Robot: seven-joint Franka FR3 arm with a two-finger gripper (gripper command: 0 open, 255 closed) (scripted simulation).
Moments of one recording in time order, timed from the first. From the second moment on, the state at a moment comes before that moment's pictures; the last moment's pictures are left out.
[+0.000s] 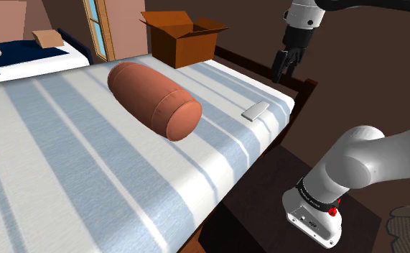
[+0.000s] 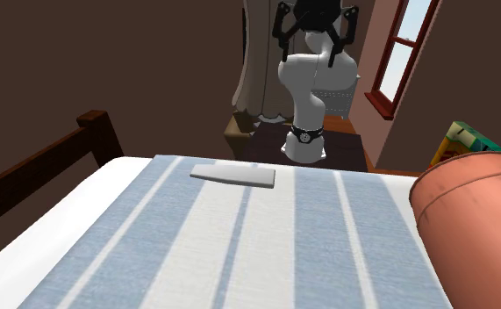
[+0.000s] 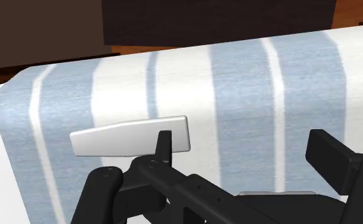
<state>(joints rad) 0.02 -0.75 -0.02 -2.35 -0.06 1.54 -0.02</state>
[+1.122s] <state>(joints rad) -0.26 -0.39 0.02 -2.48 0.00 2.05 0.73</state>
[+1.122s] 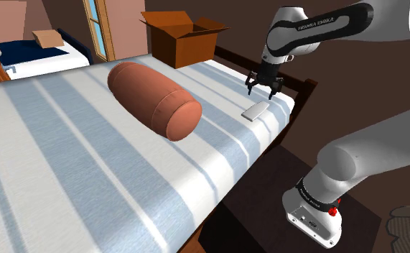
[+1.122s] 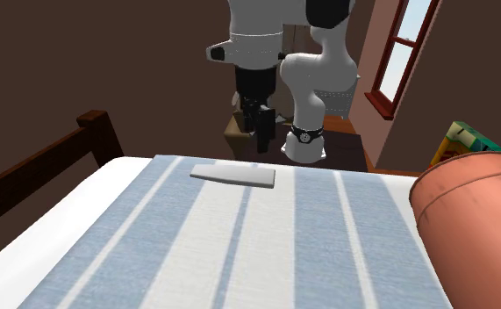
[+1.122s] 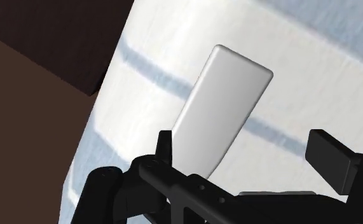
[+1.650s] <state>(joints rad) -0.37 -0.23 0.01 -2.52 0.01 2.27 1.04</state>
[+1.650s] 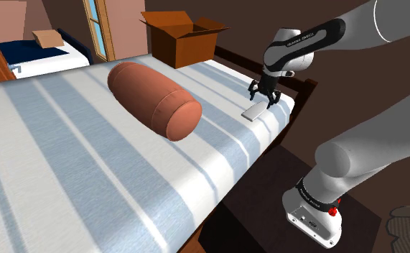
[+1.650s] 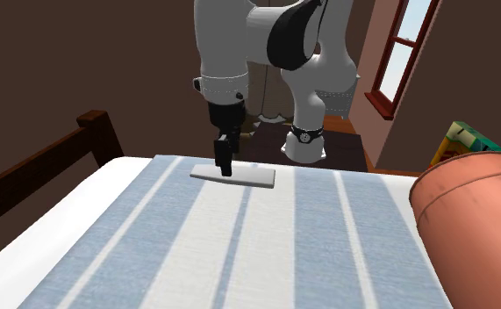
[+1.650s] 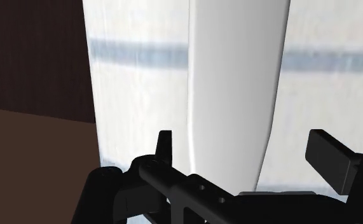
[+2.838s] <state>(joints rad) -0.37 -0.17 0.01 -2.55 0.01 2.38 1.05</state>
